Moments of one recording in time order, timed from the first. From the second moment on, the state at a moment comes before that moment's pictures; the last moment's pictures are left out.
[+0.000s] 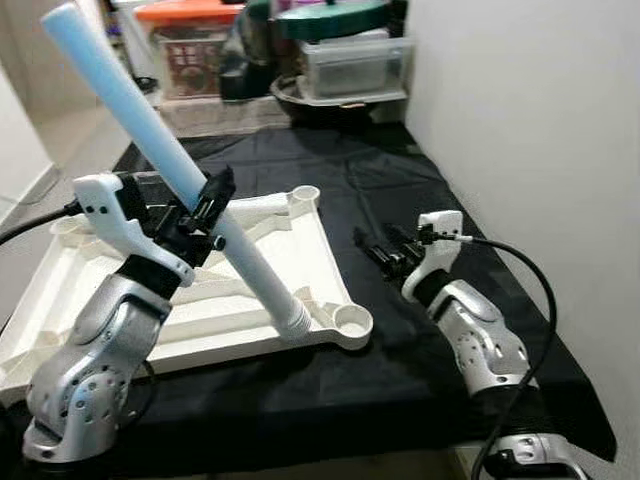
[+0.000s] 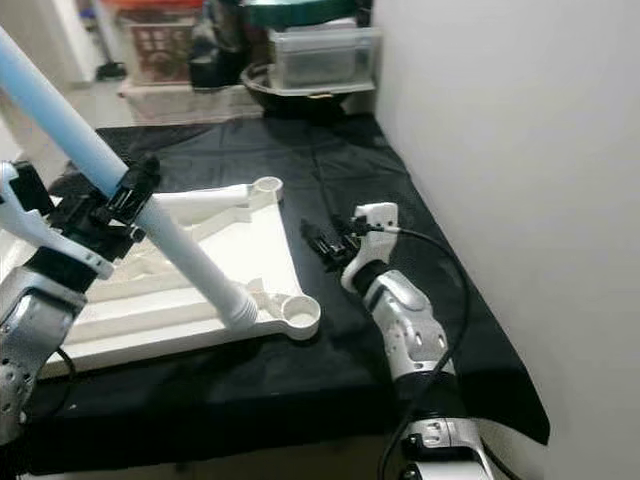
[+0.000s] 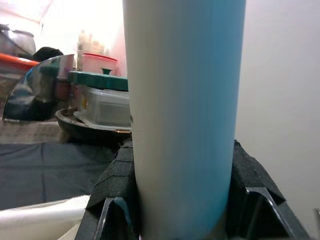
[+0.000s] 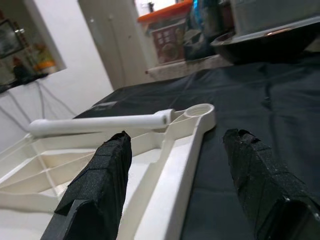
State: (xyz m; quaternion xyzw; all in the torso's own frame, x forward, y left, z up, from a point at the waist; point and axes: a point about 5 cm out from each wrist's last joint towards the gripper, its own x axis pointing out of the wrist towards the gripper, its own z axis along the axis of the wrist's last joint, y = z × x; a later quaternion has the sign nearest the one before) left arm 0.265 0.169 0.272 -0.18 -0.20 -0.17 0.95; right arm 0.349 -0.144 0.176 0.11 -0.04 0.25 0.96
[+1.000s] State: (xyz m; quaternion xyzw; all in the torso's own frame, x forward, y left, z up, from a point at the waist) left arm 0.281 0.146 0.336 -0.06 -0.30 -0.22 0.93; right arm 0.341 -0.113 0.209 0.11 -0.11 0.31 0.94
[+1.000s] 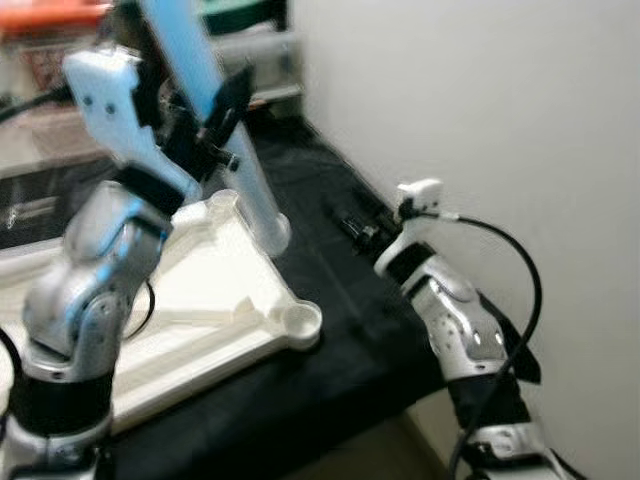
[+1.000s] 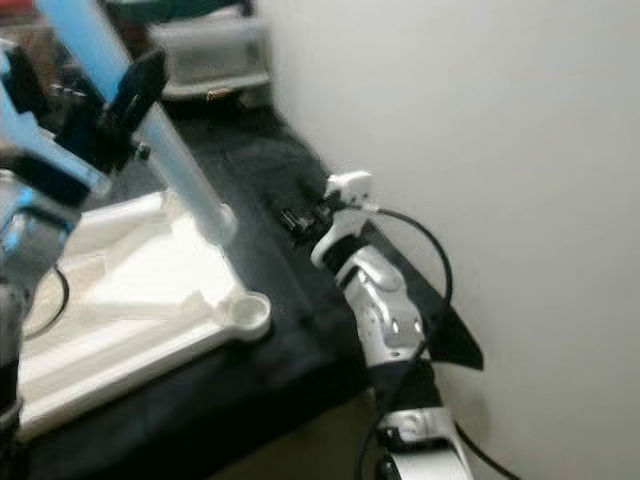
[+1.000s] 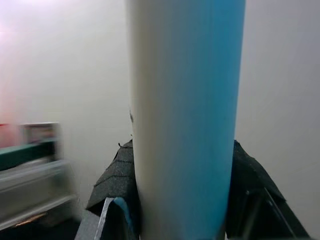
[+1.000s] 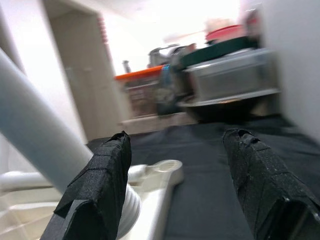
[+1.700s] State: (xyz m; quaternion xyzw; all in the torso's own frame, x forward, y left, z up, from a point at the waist) left arm 0.299 0.164 0.324 -0.04 -0.24 -0.31 0.92; right arm 0.356 -0.138 0.234 0.05 -0.08 0.42 0.90
